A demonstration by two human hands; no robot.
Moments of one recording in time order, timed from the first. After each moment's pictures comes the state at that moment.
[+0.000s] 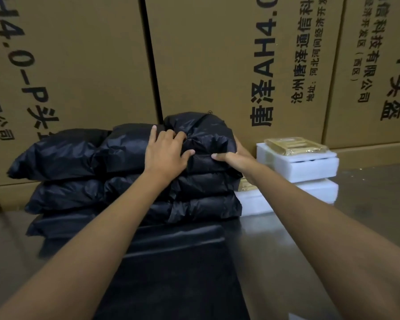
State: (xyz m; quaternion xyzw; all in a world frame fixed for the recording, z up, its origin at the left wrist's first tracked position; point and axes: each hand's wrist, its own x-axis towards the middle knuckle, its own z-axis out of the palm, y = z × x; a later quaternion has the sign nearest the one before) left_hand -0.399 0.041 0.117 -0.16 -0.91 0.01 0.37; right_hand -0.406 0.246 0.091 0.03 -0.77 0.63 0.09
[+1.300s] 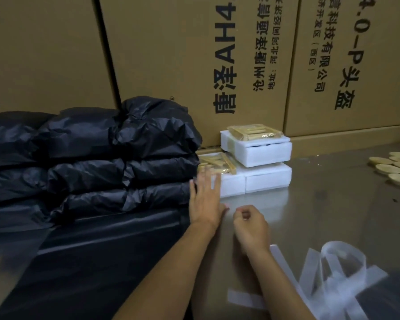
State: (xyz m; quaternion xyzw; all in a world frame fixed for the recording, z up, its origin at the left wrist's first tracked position) left_hand -0.350 0.220 -0.046 -0.19 -0.96 -0.04 0.19; right_hand -0.260 0.299 -0.058 -0.26 -0.79 0.50 0.22
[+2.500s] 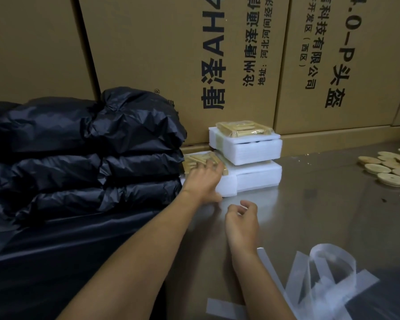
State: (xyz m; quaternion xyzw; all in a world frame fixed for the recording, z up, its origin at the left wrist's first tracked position) left_hand -0.395 0.252 -0.008 -0.32 -0.93 0.06 0.17; right_hand -0.272 0.307 -0.056 -0.31 -0.68 0.61 0.24
